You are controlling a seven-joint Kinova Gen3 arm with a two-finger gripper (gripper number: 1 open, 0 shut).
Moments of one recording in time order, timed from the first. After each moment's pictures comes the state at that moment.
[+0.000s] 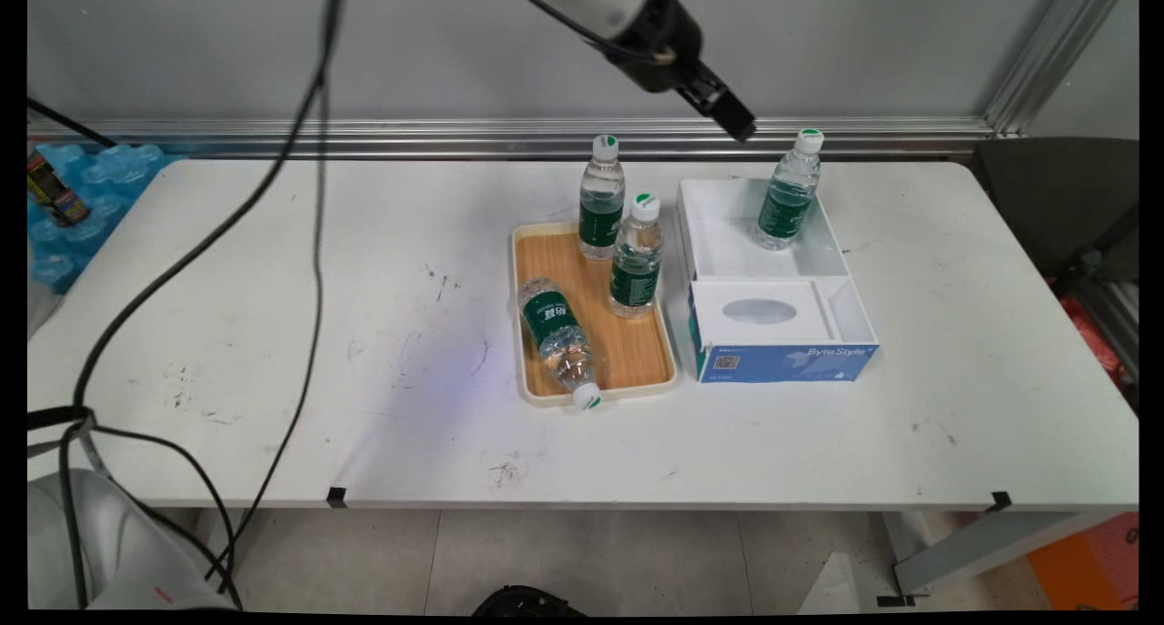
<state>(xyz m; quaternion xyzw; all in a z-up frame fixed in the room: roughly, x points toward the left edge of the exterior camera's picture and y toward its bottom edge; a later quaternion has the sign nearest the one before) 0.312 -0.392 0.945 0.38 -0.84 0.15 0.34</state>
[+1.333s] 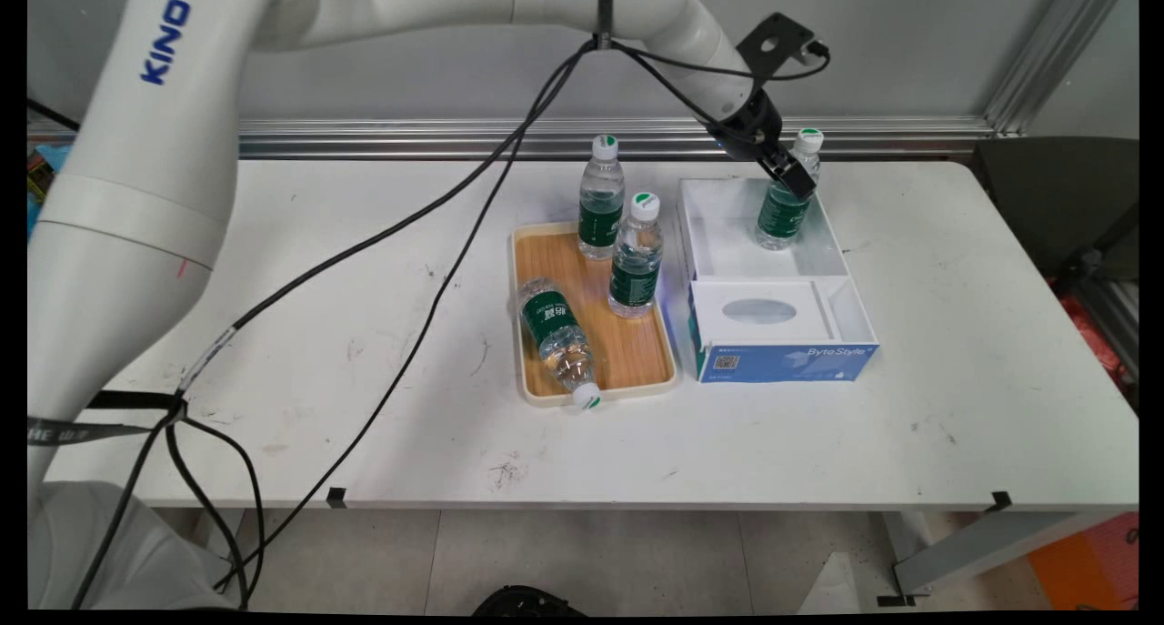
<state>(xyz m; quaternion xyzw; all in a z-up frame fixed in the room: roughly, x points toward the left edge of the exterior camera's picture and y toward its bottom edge) 0.235 -0.530 0.817 0.36 -0.87 0.11 0.33</state>
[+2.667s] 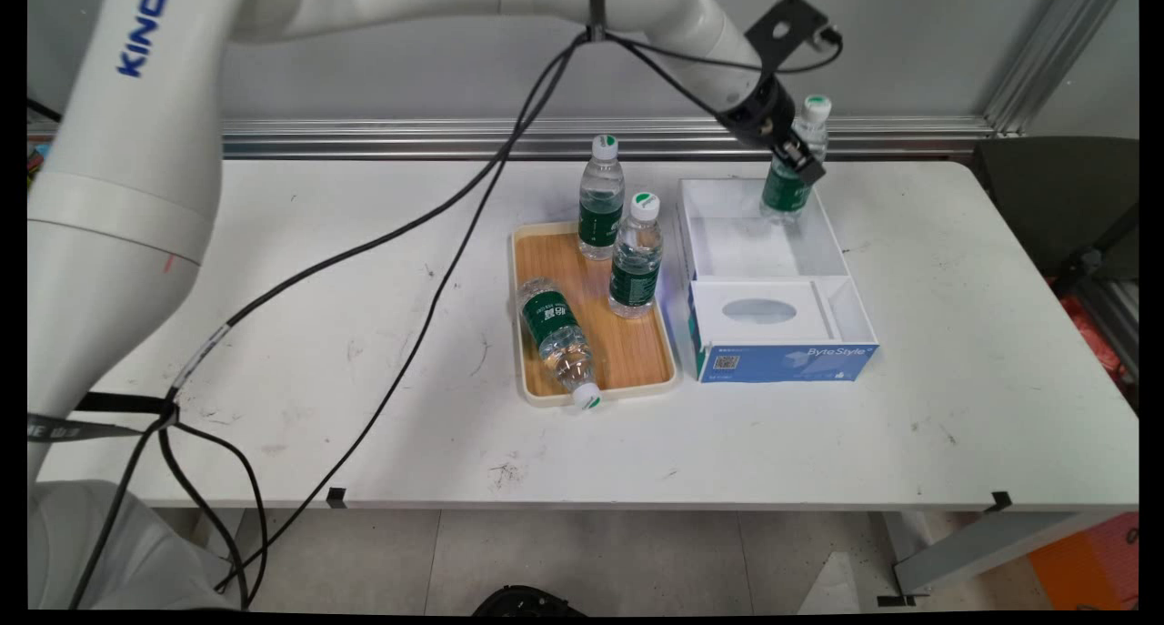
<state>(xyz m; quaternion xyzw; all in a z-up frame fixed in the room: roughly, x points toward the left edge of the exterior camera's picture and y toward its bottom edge) 0.232 -0.511 0.848 0.32 -0.87 0.14 0.35</state>
